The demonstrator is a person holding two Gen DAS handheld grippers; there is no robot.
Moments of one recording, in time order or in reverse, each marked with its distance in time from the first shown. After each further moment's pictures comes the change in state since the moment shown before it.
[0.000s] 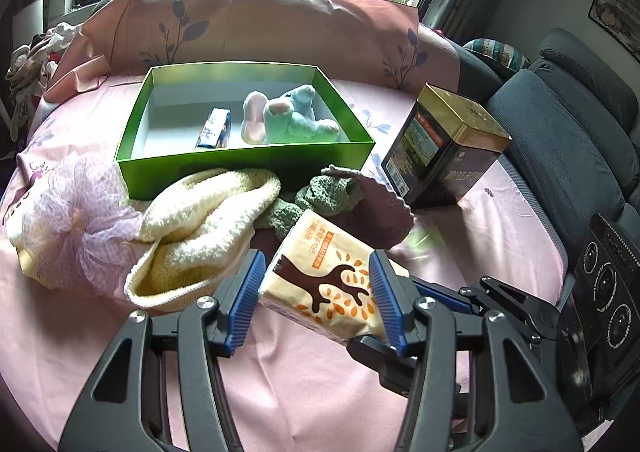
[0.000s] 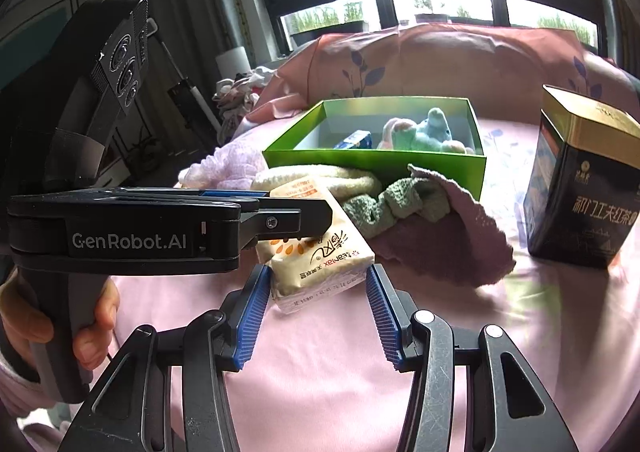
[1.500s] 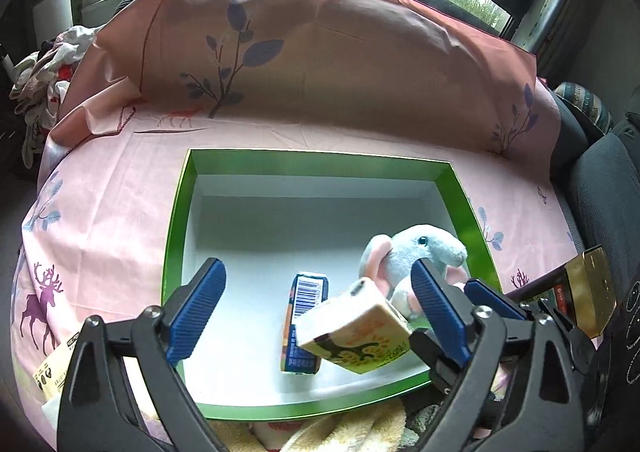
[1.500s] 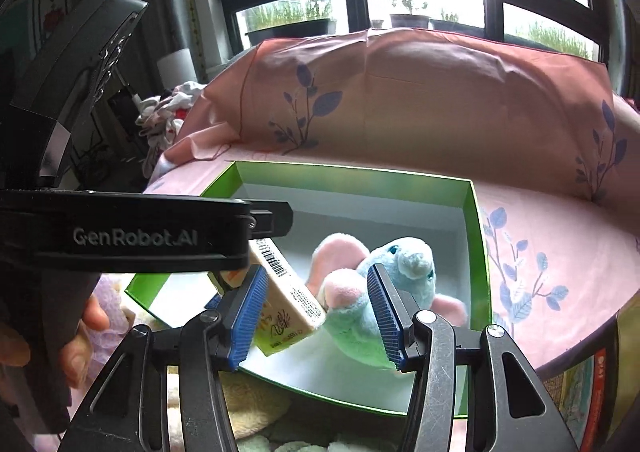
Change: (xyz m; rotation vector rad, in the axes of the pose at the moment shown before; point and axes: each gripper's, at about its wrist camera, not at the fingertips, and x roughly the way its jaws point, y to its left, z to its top) left arm 0.087 0.104 0.156 -0.148 0.028 0.186; right arm 0.124 -0.073 0.130 0.022 0.031 -0.143
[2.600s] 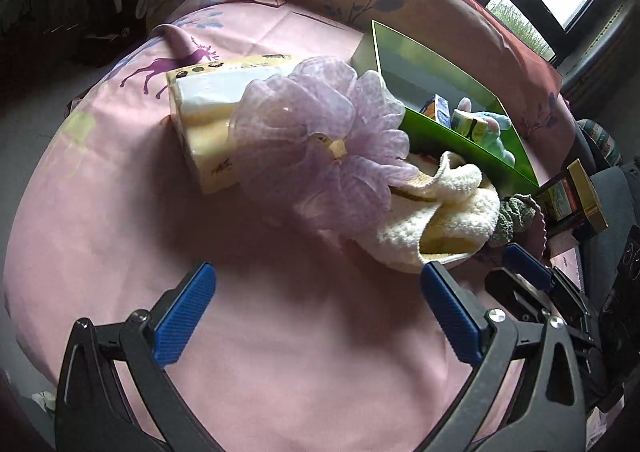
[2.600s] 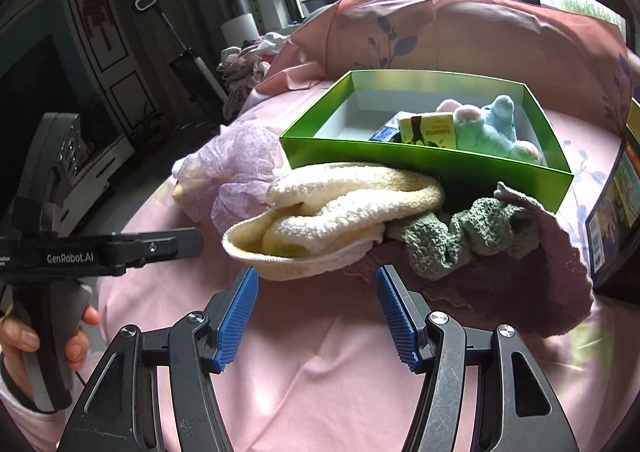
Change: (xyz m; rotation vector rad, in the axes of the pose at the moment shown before) left arm -0.103 0.103 -0.201 -0.266 0.043 0.040; right arm -0.056 0.090 -0.102 -0.033 0.099 0.181
